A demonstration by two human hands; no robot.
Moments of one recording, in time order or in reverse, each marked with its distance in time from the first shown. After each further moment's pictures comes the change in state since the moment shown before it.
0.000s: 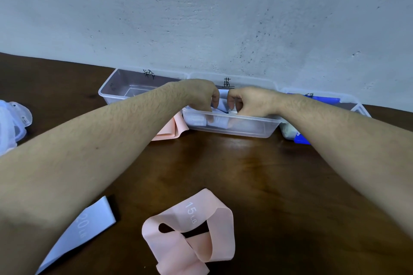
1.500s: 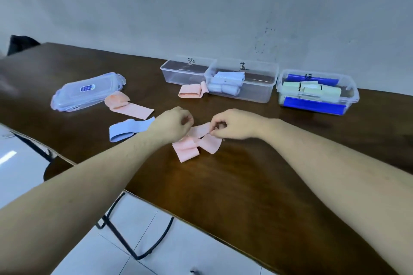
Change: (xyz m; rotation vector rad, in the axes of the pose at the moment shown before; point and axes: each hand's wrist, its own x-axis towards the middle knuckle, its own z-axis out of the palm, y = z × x) left_hand -0.241 0.088 0.140 -0.220 0.473 -0.449; right_hand -0.175 -0.063 0.102 0.078 -0.030 -0.413
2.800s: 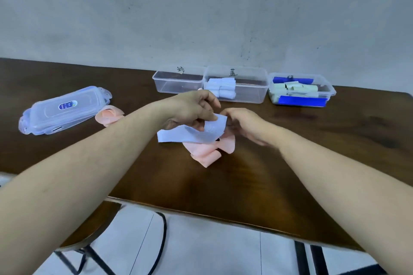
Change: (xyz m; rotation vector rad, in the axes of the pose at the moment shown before) left_hand -0.006 -0.005 -0.092 -0.791 -0.522 0.152; right_hand 0.008 -0.068 0.031 0.958 0.355 0.248
